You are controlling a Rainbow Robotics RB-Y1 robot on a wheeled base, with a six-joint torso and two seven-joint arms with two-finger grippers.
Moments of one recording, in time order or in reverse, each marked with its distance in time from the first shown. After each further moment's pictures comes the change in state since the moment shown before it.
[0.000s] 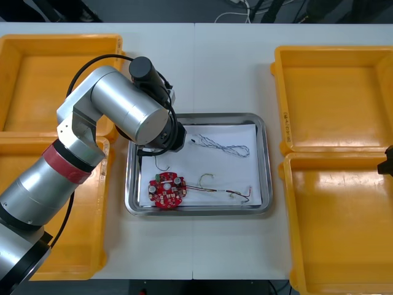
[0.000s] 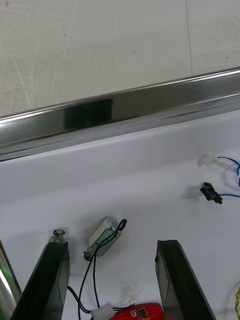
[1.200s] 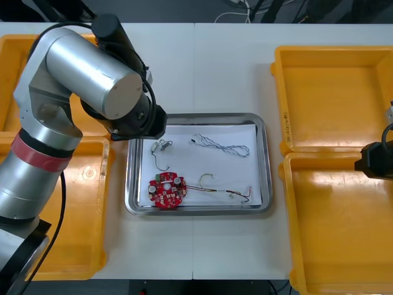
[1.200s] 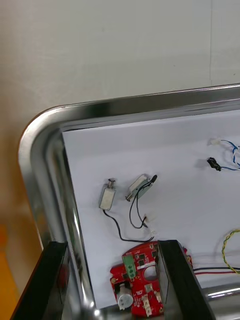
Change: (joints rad) right arm 0.002 0.095 0.070 0.005 0.104 -0.093 -0.001; left arm 0.000 0.000 0.185 -0.197 0.006 0.310 0.009
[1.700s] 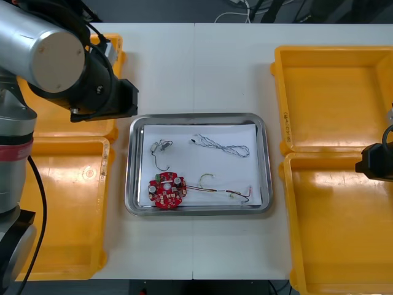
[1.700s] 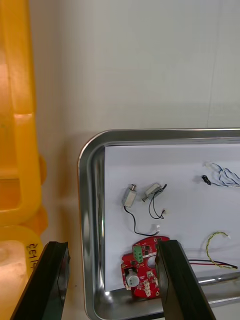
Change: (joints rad) right arm 0.000 0.000 0.000 0.001 0.000 0.016 -0.021; left arm 0.015 0.039 0.221 -0.121 0.072 0.083 -0.001
